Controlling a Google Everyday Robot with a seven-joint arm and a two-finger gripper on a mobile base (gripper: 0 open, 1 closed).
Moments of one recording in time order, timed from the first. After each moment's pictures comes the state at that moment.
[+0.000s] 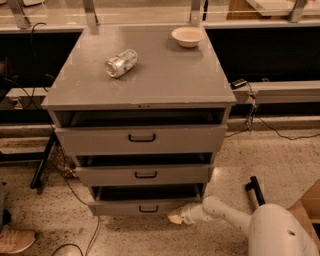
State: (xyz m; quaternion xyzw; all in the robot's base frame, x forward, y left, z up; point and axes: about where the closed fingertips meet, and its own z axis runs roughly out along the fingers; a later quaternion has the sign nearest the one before) arm 0.576 -0.075 0.153 -0.35 0.85 0.31 0.25
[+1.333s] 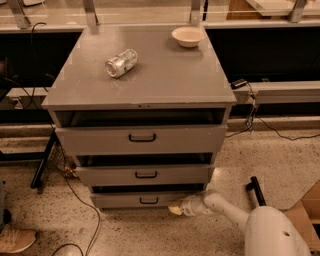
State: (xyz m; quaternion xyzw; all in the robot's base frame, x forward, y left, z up) arm 0.618 -0.080 0.157 -0.35 0.84 0.30 0.29
